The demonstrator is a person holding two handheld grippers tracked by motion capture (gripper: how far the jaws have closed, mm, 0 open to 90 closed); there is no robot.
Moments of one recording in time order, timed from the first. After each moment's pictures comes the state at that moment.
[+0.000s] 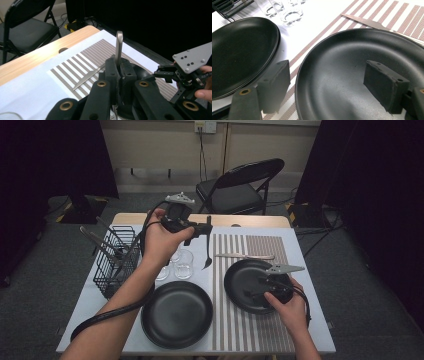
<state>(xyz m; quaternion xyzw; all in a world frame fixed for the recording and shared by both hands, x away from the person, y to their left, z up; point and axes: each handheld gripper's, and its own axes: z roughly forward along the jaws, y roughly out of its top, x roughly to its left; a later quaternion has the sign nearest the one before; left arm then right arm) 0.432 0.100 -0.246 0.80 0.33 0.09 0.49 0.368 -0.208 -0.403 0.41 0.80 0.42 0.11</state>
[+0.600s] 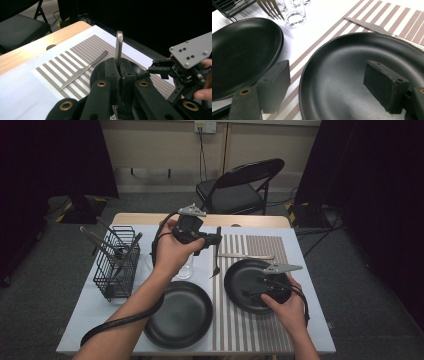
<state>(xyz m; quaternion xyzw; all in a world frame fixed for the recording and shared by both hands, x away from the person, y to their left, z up) 0.423 0.078 -0.267 0.81 0.31 0.07 0.49 0.366 -0.201 -0.396 0.40 0.81 0.42 0.12</state>
